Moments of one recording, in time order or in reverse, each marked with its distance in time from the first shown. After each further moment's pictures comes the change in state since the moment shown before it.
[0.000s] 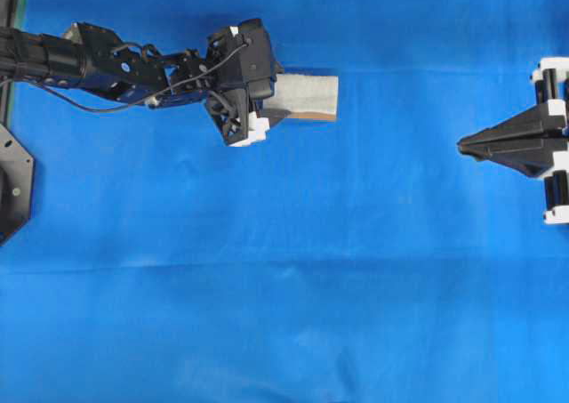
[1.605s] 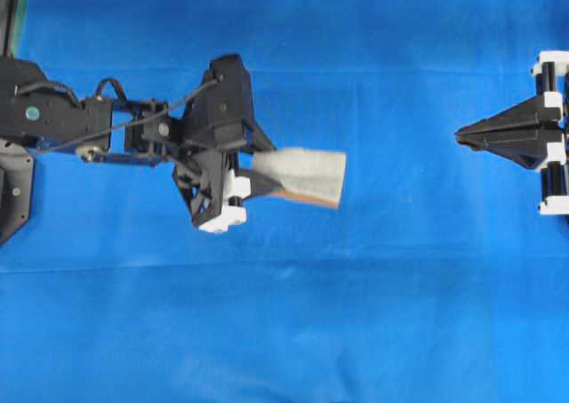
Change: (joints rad) left arm -0.331 -0.408 -0.031 -0.008 0.377 -0.402; right arm -0.043 0.008 0.000 0.000 0.041 0.000
